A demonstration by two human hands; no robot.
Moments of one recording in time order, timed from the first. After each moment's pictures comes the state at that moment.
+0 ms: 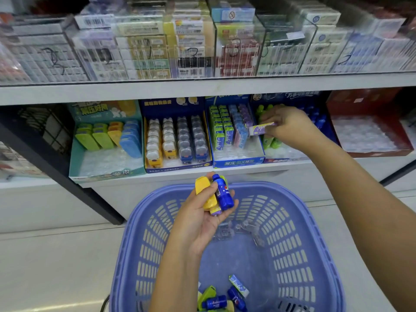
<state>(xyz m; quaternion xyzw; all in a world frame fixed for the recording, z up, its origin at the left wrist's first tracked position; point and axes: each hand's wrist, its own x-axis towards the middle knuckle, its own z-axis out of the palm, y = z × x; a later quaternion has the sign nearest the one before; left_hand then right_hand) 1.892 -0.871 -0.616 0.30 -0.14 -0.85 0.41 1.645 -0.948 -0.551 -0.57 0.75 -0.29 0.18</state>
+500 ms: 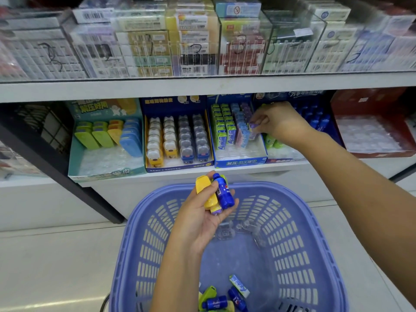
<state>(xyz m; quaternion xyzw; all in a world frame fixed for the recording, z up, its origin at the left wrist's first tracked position) 1.891 -0.878 -0.620 0.31 -0.15 -0.84 0.41 1.659 -0.971 -0.544 -0.66 0.73 -0.17 0.12</state>
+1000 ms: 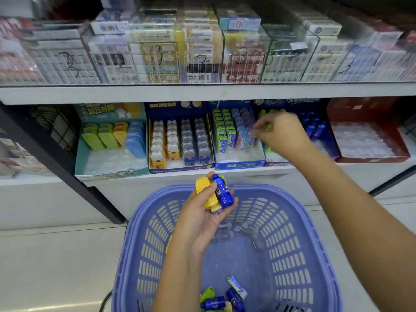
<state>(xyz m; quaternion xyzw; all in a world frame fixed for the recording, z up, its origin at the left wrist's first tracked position) 1.891 -0.874 -0.615 0.30 -0.12 -0.85 0.43 1.681 -0.939 -0.537 -0.61 0.75 -0.25 0.09</state>
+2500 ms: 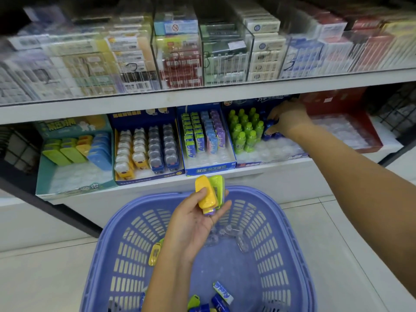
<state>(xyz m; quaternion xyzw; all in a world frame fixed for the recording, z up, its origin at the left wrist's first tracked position) 1.843 -0.863 -0.607 0.30 -0.13 -0.86 0.40 1.549 -0.972 -0.557 -0.58 0.82 0.02 -0.02</state>
